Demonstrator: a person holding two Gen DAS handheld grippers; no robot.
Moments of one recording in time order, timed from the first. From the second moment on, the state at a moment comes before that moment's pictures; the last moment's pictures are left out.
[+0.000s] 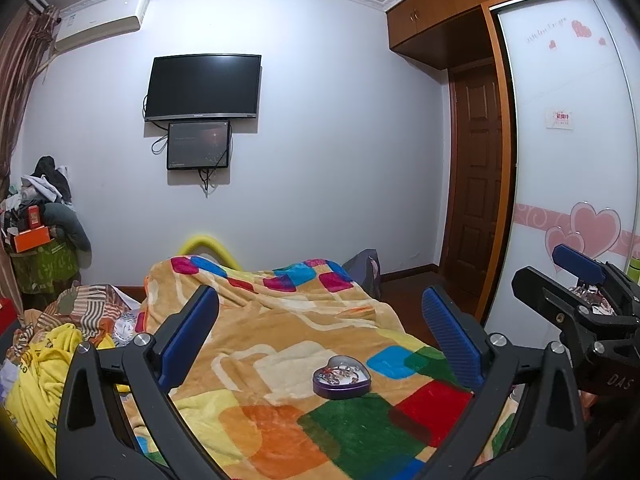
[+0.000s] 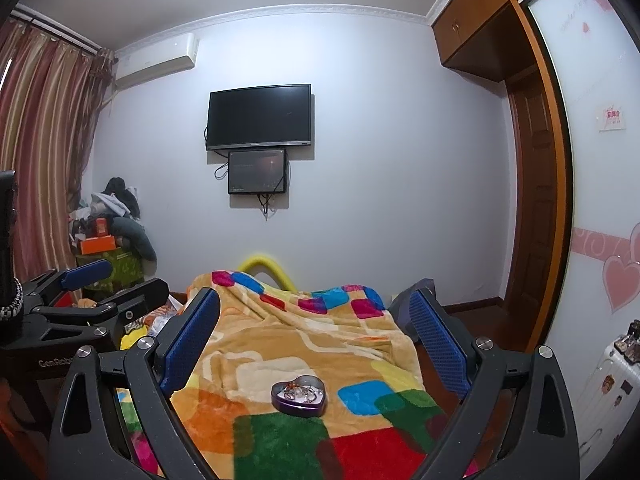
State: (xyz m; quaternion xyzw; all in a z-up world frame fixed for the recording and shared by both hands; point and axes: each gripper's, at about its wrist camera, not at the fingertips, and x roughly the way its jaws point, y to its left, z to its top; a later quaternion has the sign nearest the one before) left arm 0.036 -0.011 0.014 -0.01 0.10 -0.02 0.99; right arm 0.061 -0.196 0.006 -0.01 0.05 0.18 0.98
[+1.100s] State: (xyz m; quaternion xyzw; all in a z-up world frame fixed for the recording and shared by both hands) left arm 0.039 -0.009 0.014 -0.02 0.11 -0.03 0.99; right arm 0.067 -0.199 0.005 0.00 0.07 0.18 0.98
